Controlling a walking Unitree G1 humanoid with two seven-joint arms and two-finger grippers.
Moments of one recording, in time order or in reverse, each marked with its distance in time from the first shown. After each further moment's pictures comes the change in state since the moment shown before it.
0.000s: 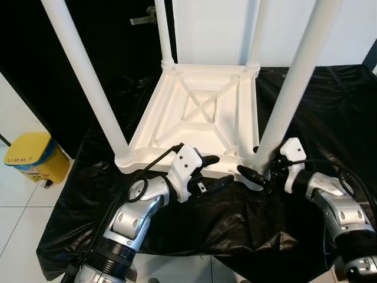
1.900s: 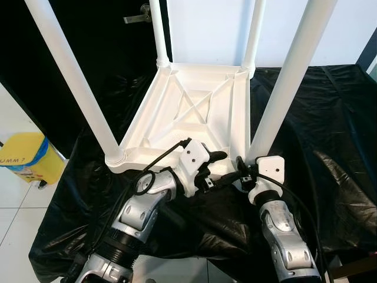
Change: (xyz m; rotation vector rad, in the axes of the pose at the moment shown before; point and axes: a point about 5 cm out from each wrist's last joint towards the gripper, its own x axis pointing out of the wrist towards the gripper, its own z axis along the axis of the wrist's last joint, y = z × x) left arm 0.017 0.005 0.005 0.013 -0.033 -0.029; right arm 0.015 0.069 0.001 0.142 -0.114 -0.801
